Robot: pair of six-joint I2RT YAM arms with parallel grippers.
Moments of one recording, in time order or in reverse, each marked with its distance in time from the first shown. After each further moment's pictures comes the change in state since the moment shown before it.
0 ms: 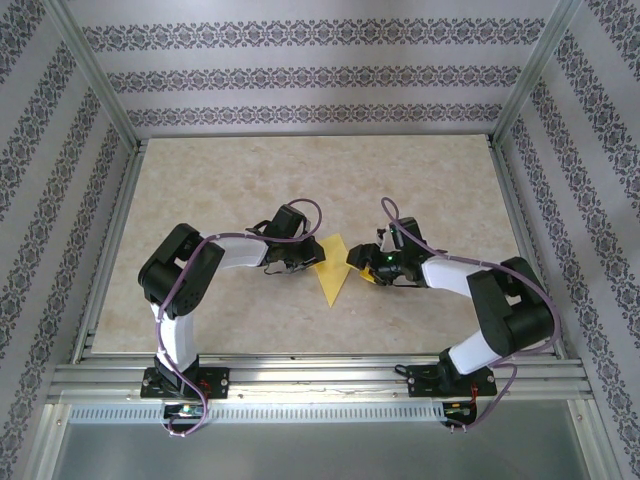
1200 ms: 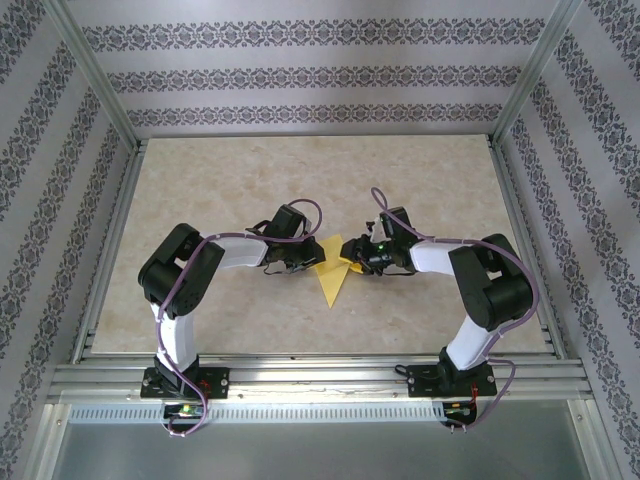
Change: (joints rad) left arm 0.000 0.002 0.000 0.000 0.021 0.008; right arm -0.015 0.170 0.142 0.015 -0.106 0.011
